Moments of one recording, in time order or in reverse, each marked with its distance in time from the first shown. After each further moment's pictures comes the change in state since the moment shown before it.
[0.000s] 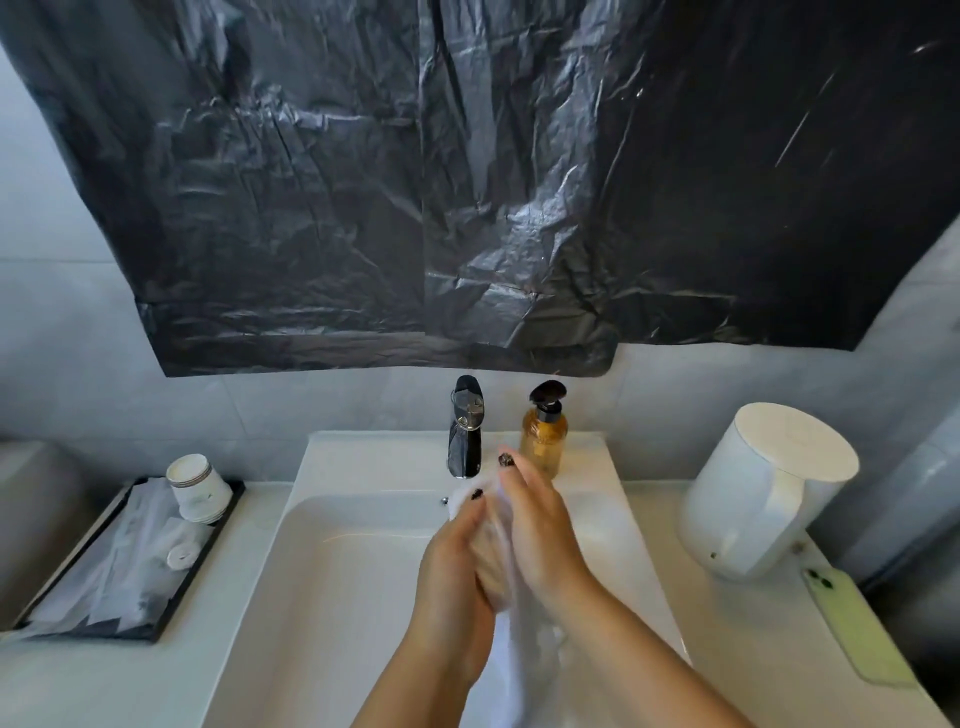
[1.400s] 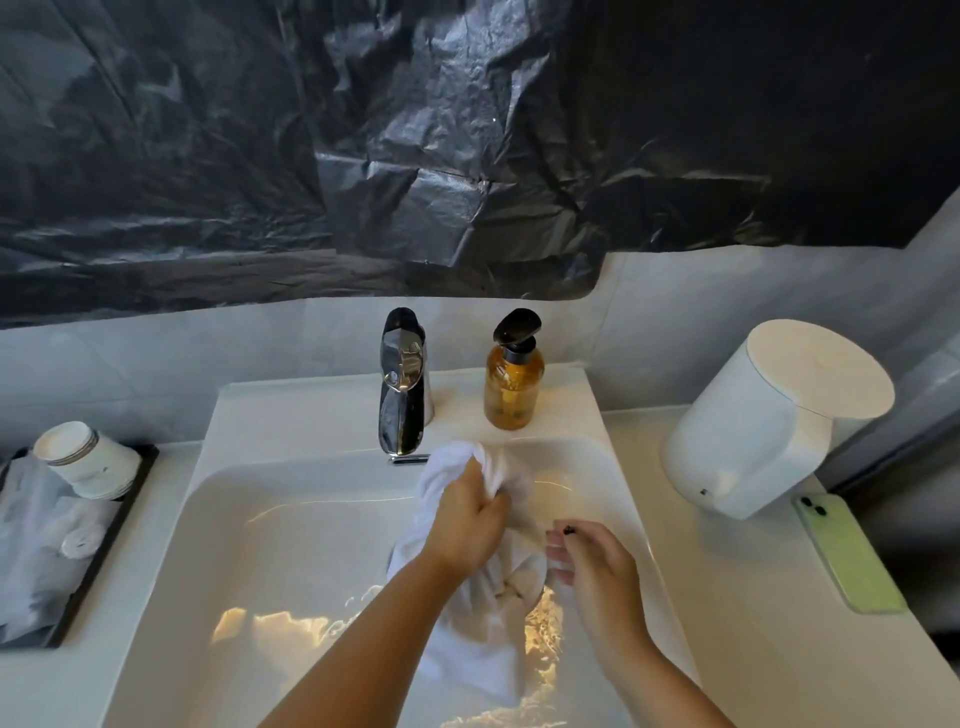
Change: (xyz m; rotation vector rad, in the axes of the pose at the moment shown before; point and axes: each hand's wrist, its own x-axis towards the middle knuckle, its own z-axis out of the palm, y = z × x) left_hand 0.161 -0.079 -0.033 1.177 -0.067 0.259; right_hand 0.011 0.141 -0.091 0.056 0.390 0.387
